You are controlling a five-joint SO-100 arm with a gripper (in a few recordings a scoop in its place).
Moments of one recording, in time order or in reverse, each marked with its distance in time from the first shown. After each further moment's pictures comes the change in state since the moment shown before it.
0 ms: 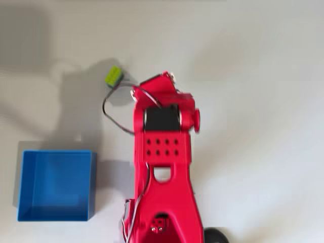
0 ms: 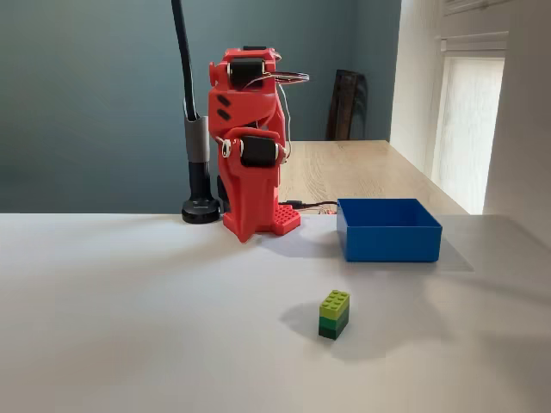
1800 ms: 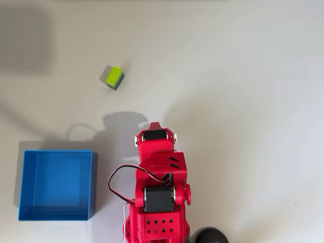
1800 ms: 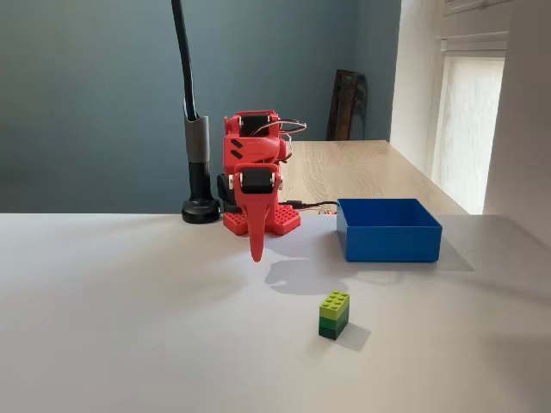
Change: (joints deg) arm -0.5 66.6 54.7 1.0 23.6
